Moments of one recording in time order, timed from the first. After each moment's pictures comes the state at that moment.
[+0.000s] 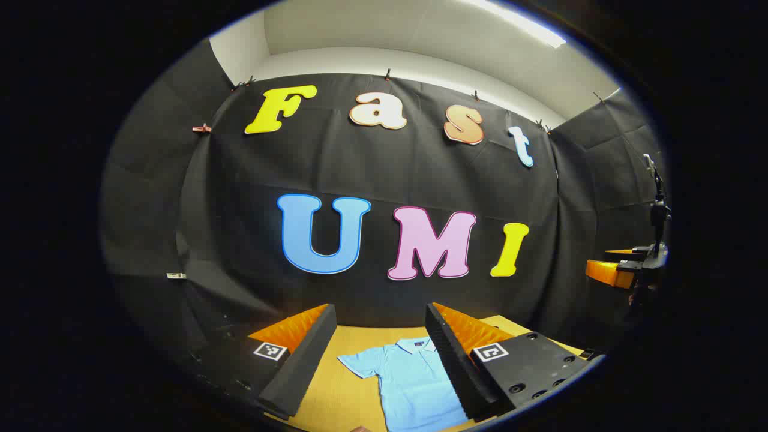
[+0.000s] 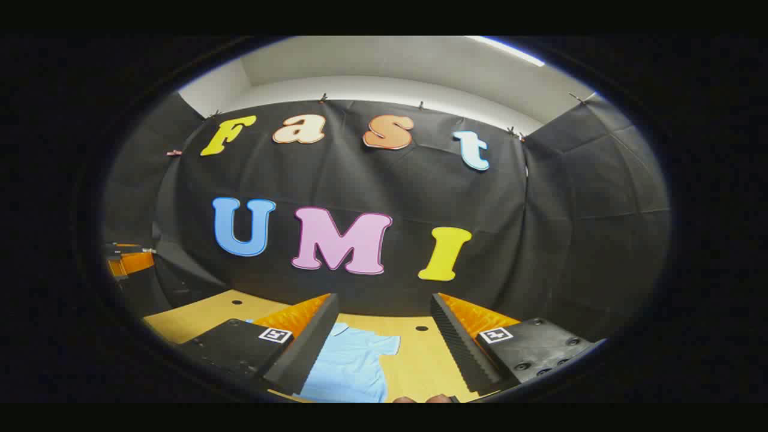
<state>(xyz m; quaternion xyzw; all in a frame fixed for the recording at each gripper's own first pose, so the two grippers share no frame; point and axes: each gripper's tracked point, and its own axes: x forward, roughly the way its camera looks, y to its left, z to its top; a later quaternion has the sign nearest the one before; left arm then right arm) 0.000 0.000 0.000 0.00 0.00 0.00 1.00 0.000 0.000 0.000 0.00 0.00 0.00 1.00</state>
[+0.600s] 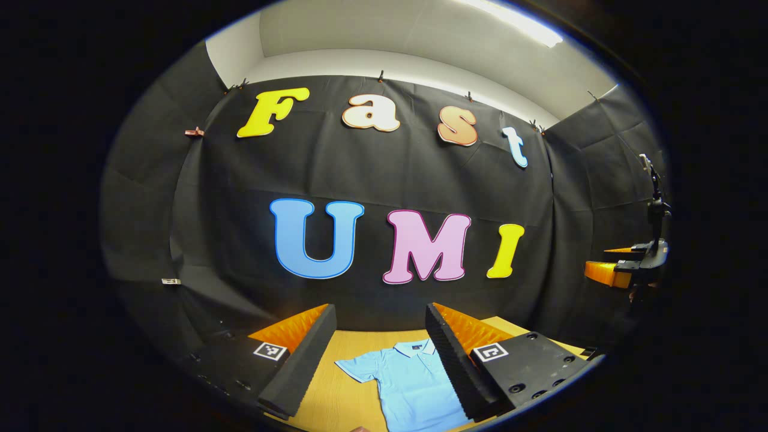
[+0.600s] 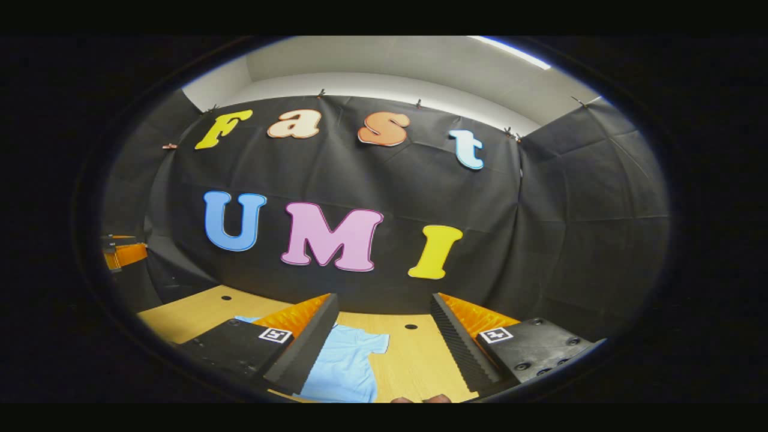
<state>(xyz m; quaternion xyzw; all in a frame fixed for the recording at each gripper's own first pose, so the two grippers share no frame) 0.000 0.004 0.006 0.01 -0.01 -0.01 1.00 0.004 -0.006 0.000 -0.01 0.00 -0.02 1.00</state>
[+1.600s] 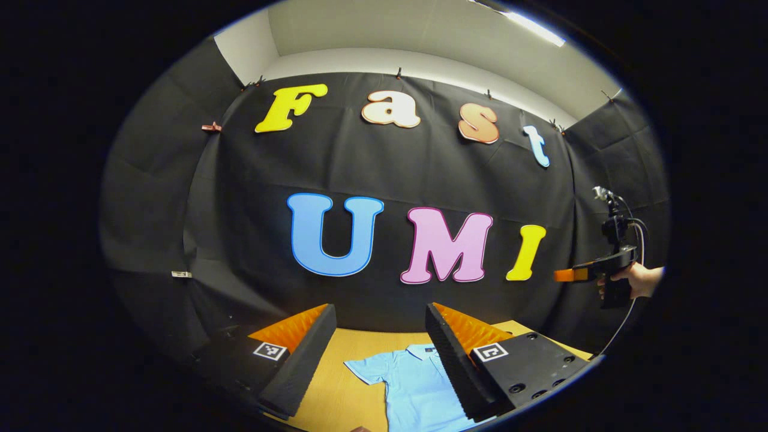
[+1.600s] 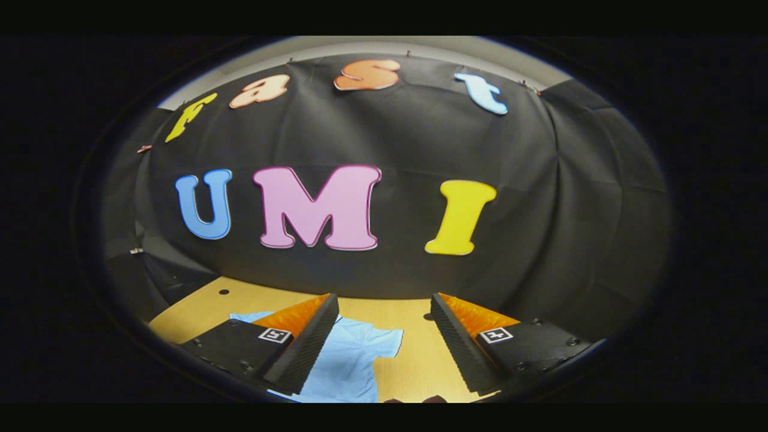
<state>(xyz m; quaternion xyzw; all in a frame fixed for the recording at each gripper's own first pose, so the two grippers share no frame) 0.038 0.013 -0.009 -0.01 0.00 0.04 1.00 0.220 -0.039 -0.103 0.03 0.15 0.04 0.99</state>
